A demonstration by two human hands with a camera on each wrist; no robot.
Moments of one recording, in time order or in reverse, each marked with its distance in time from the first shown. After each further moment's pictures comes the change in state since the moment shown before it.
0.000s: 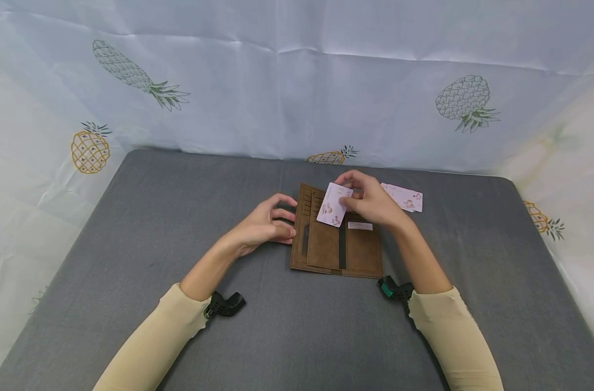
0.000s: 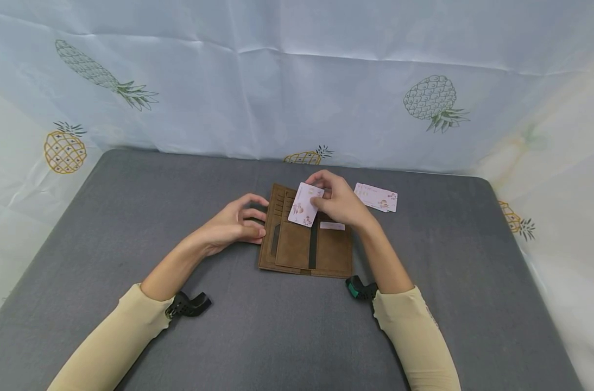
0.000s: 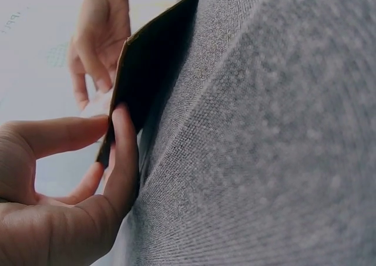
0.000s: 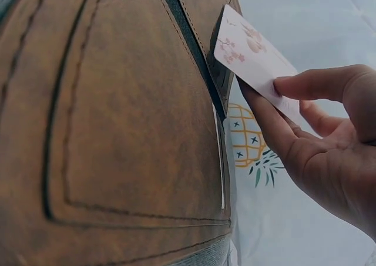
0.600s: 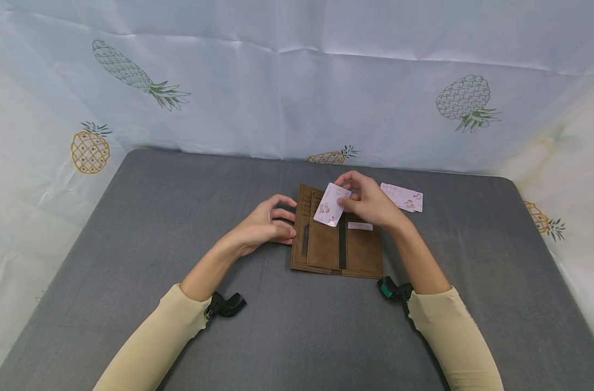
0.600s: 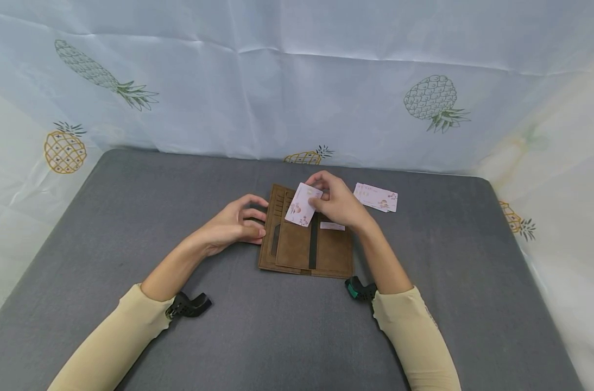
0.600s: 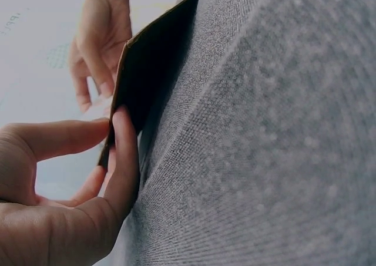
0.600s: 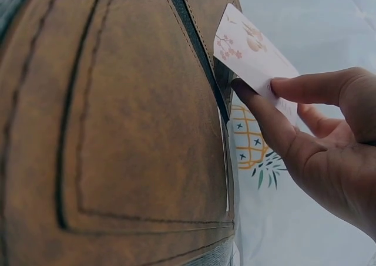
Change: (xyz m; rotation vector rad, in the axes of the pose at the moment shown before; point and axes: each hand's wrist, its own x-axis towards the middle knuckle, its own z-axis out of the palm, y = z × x) left_hand 0.000 0.002 0.001 0.002 0.009 -0.007; right_hand 0.000 0.000 0.003 0.016 -0.011 0.024
